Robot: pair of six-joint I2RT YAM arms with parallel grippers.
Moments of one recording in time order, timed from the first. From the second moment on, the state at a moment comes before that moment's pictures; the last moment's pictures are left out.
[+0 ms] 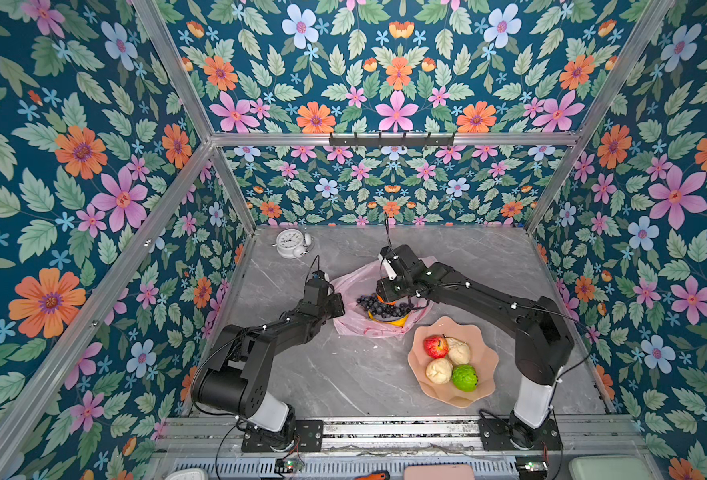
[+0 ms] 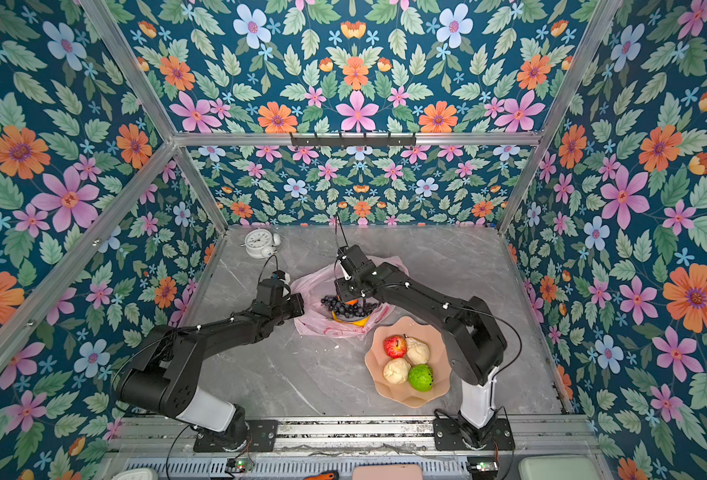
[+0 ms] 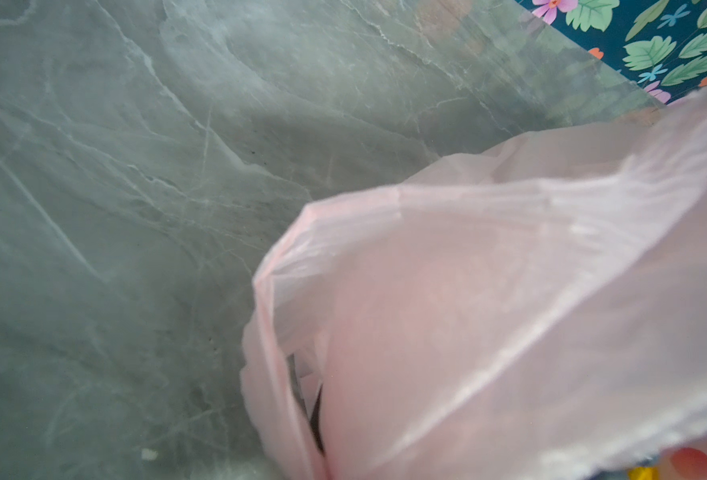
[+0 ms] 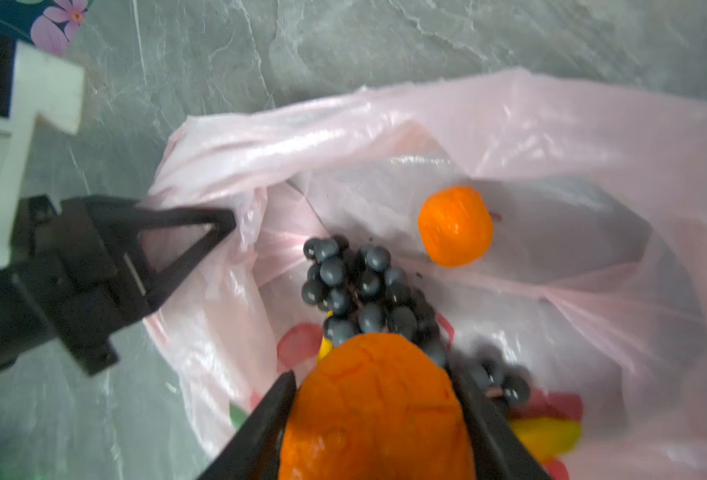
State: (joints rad) left arm -0.33 1.53 0.63 0.19 0.06 -0.49; right arm 0.75 1.79 1.44 -0.55 0.01 0.33
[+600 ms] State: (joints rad) left arm -0.33 1.53 0.63 0.19 0.06 -0.49; right arm 0.73 1.31 1.08 -0.72 0.12 0.52
